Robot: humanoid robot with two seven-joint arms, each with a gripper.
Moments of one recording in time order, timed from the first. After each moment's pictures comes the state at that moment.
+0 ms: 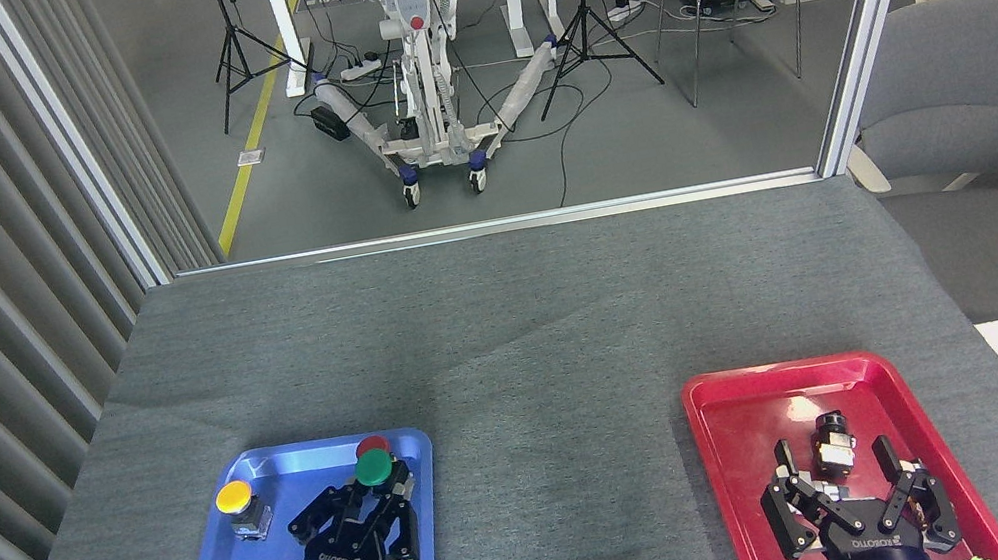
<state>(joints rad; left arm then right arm) -0.24 0.11 -0.23 -1.12 -1.36 -0.30 0.30 0.15 0.08 -0.11 -1.60 1.46 -0.04 -0.13</state>
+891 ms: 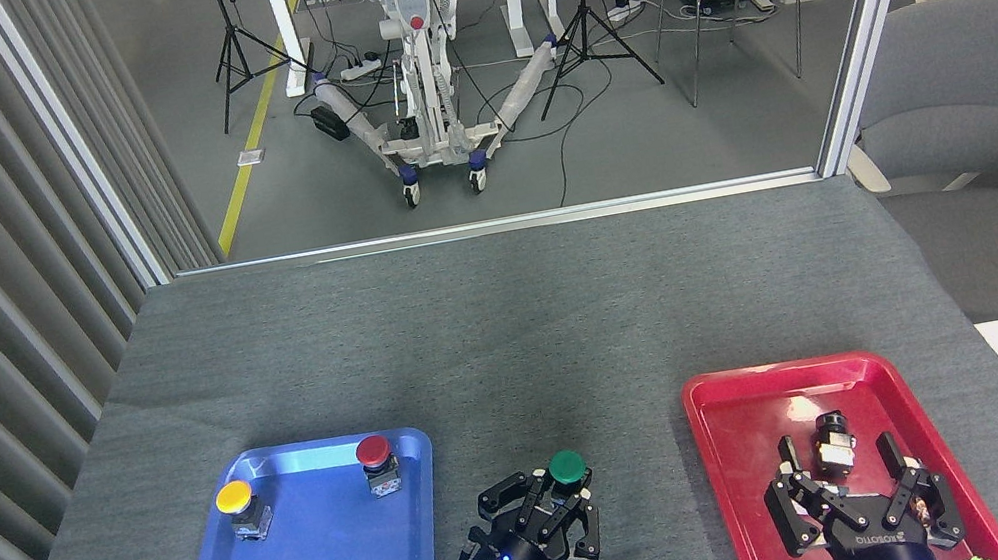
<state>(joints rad) -0.46 -0.14 -0.53 -0.70 -1.49 -0.12 0.33 0.14 0.07 -0.12 -1.60 1.46 -0.04 -0.13</state>
